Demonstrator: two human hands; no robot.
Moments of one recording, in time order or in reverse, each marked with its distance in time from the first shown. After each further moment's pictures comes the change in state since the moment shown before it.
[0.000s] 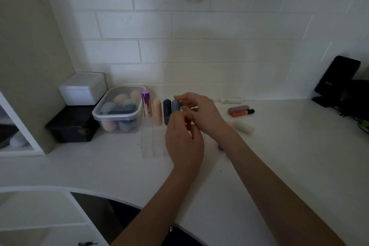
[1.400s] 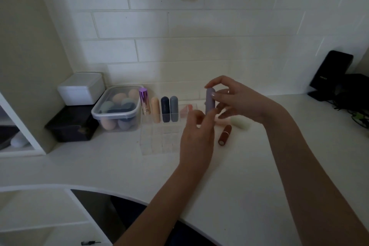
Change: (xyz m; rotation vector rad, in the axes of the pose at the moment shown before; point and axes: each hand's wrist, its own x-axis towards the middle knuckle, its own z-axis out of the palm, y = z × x) left_hand -0.010 0.014 -0.002 0.128 -0.324 0.326; right_hand -0.026 -0.029 -0.095 0.186 -0.228 0.302
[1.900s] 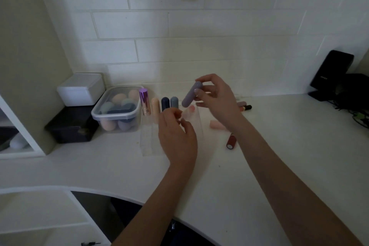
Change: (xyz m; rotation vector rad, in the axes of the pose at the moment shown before) left_hand 0.008 -0.020 -0.005 -0.031 0.344 -0.396; right_hand 0.030 0.016 0.051 0.082 0.386 -0.258
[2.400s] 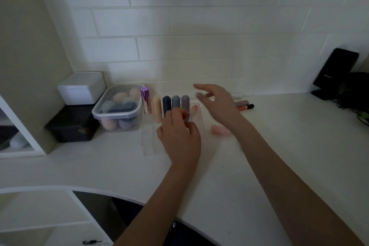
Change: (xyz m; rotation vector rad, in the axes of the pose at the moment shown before) left_hand -0.001 0.001 -0.001 0.092 -0.042 0.095; right_hand 0.013 0.025 0.003 -0.421 -0.018 -0.099
